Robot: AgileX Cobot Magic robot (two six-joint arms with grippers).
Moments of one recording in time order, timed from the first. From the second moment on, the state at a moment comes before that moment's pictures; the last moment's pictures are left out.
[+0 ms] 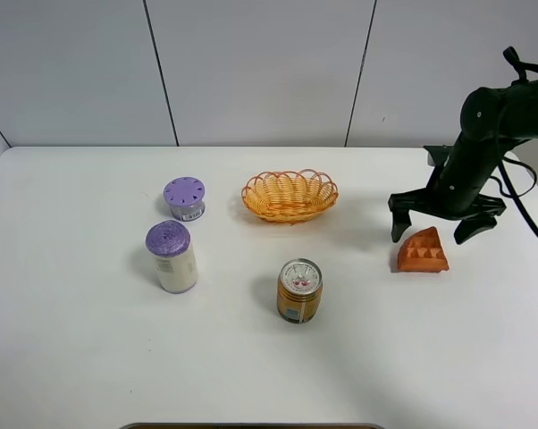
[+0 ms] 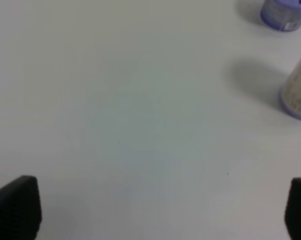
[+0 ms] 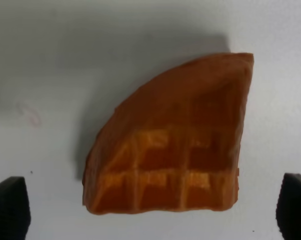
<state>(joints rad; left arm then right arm) 0.02 0.00 -0.44 0.00 1.09 0.01 0.08 1.93 -1.19 0.05 0.87 0.13</state>
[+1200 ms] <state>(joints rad) 0.02 0.00 -0.44 0.00 1.09 0.01 0.08 2.02 -1.19 -0.01 0.78 0.19</state>
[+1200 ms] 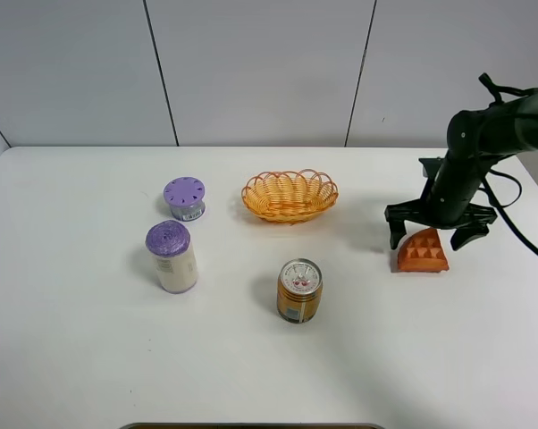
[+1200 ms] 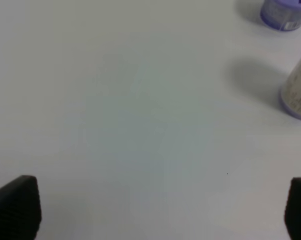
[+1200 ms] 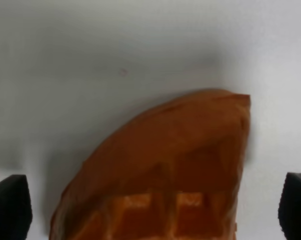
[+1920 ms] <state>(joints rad) 0.02 0.00 -0.44 0.00 1.09 0.01 0.07 2.08 -1.19 0.01 0.76 0.19</state>
